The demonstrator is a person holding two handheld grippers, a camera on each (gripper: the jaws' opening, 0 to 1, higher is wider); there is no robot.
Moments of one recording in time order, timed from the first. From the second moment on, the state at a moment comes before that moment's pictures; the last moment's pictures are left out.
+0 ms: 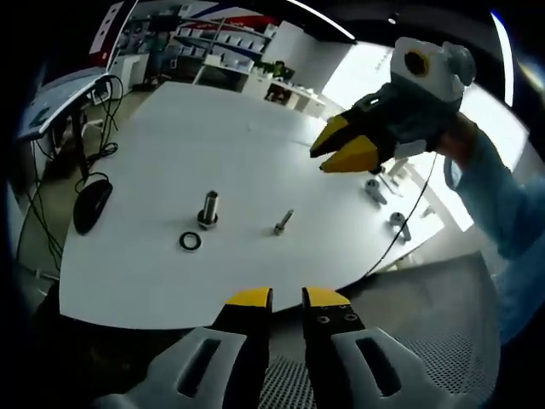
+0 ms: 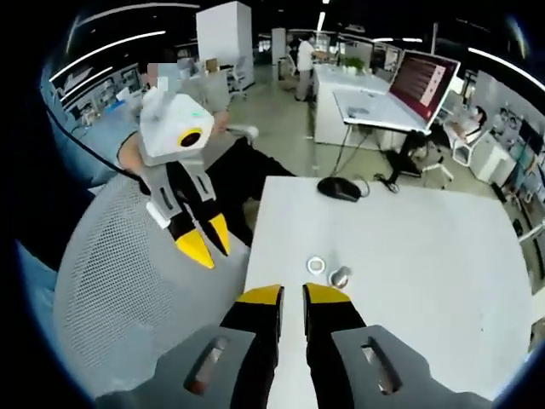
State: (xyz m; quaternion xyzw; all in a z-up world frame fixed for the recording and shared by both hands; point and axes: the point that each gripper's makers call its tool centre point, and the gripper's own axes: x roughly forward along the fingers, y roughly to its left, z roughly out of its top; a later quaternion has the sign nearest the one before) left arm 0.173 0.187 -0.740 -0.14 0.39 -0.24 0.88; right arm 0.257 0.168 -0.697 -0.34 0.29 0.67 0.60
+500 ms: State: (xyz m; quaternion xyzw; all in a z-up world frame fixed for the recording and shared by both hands) left arm 0.172 0.185 -0.741 -0.14 0.39 -0.25 0.87; right arm 0.266 0.202 -0.756 -0.44 0.28 0.69 0.50
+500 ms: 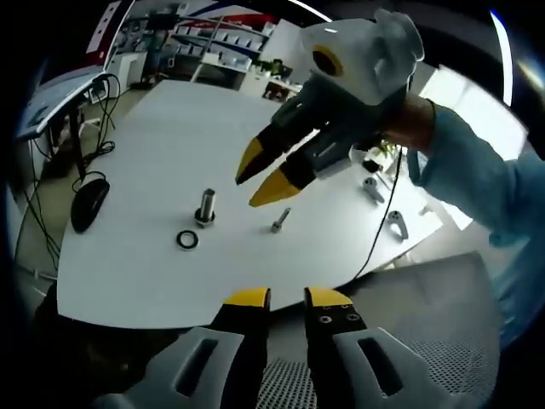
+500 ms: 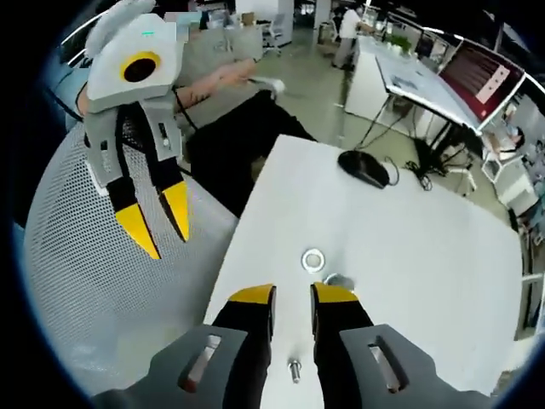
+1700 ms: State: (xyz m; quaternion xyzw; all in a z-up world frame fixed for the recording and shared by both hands) left arm 0.174 0.186 -0.740 -0.16 0.39 -0.24 0.87; right arm 0.283 0.248 -0.850 -0.56 0.25 0.72 0.32
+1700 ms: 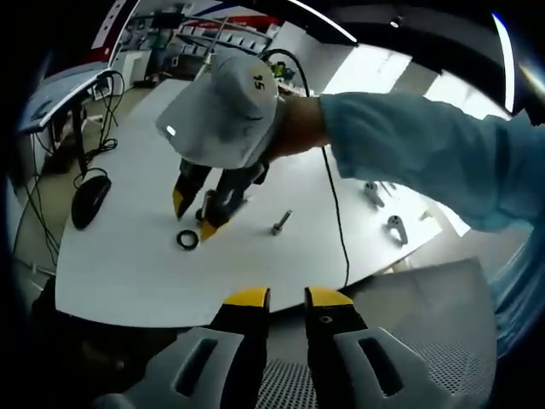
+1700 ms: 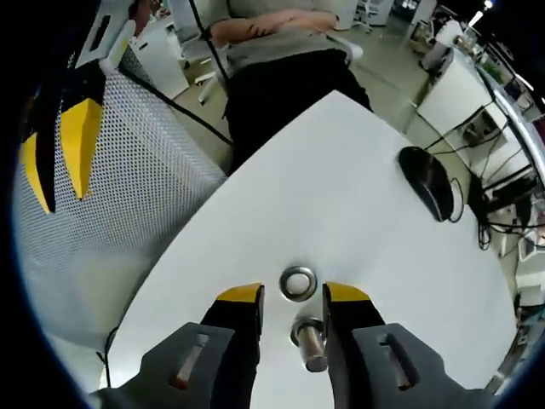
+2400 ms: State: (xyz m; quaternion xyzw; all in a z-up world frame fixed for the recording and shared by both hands) left arm 0.178 0.188 -0.740 -0.16 0.39 -0.24 0.88; right arm 0.289 0.244 -0.883 -0.59 0.25 0.71 0.30
